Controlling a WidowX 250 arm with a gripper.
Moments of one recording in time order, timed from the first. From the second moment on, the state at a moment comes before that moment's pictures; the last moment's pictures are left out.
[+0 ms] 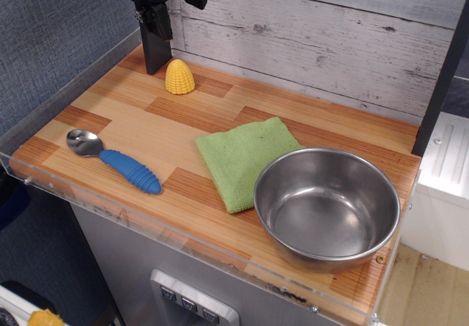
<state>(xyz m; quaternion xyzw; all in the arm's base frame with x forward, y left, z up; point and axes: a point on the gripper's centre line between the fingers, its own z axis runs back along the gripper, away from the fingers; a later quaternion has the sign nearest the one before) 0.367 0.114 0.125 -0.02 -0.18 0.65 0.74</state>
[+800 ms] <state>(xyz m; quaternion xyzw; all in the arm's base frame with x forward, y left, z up) 0.367 0.083 0.099 -0.03 -0.16 0.63 0.76</state>
